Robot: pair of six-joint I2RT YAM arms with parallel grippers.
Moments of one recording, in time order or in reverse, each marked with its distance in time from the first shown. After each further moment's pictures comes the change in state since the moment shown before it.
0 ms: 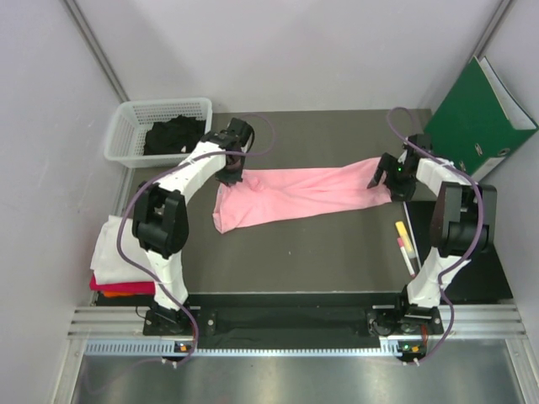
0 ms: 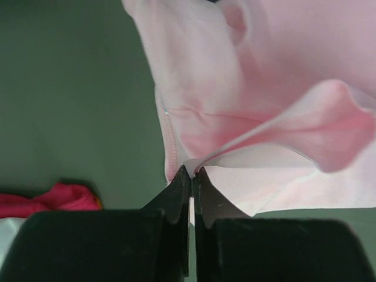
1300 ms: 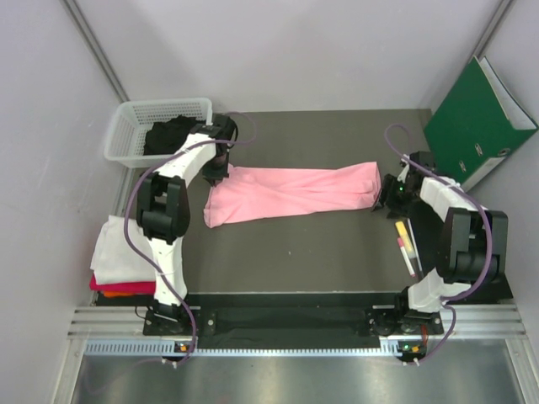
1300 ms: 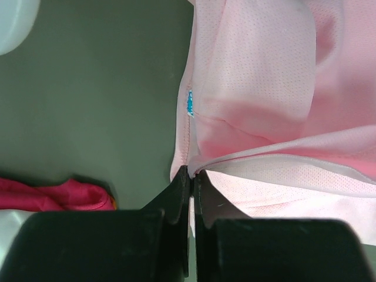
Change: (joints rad) left arm 0.148 0.140 0.124 -0.088 -0.012 -0.032; right arm 0.007 -0.240 -0.243 -0.069 -0.032 -0.088
